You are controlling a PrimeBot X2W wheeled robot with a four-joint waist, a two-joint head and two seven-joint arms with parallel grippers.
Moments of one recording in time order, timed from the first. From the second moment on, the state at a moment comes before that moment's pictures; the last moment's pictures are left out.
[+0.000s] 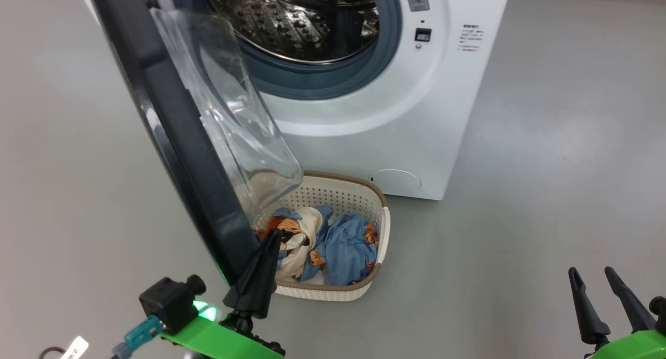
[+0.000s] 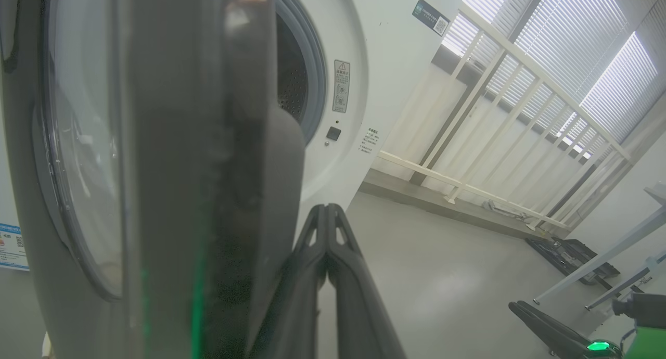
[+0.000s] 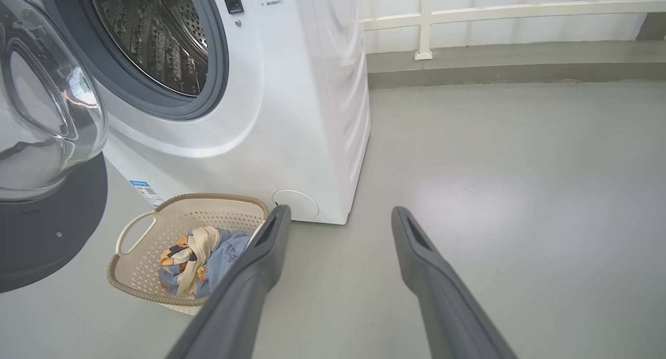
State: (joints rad) left arm -0.12 0.08 -0.39 0.03 -0.63 -0.06 -0.22; right arm 0.00 -0.29 -0.05 0.32 0.42 0.13 -0.25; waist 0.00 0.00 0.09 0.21
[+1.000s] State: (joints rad) left arm -0.06 0.15 -0.36 -0.07 -0.62 0.04 -0.17; right arm 0.00 -0.29 -0.05 0.30 0.42 0.13 -0.25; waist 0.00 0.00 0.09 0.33
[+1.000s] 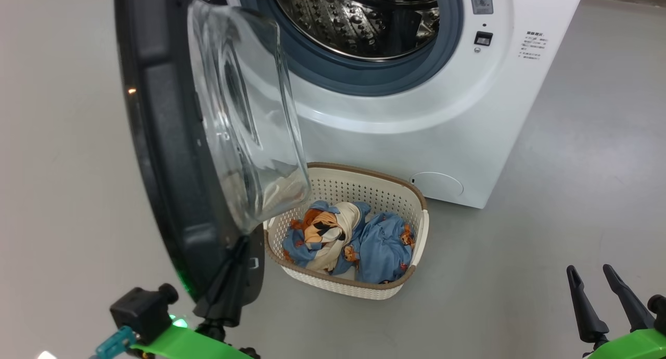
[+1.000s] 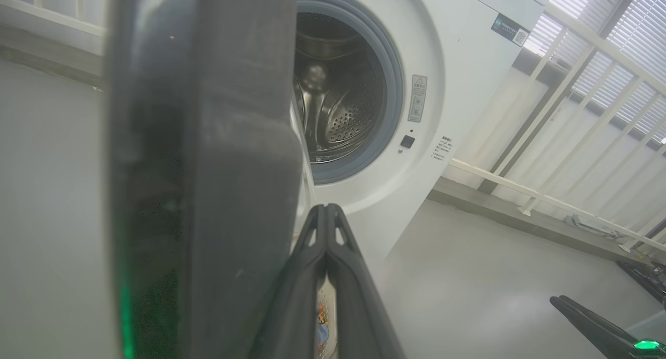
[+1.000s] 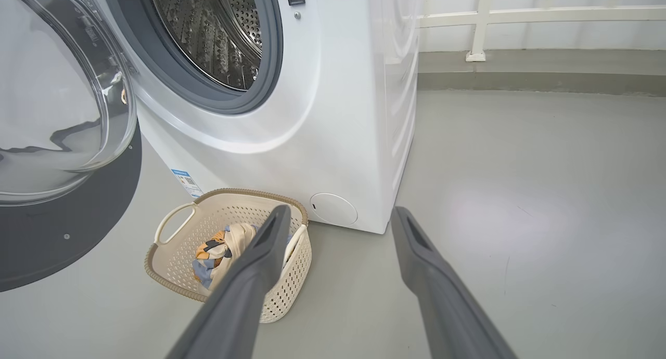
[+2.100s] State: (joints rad) left arm -0.04 0.26 -0.12 -0.03 -0.65 0.17 -0.16; right arm 0.00 -0.30 -0.05 0.30 0.41 0.13 -0.25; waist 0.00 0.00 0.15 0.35
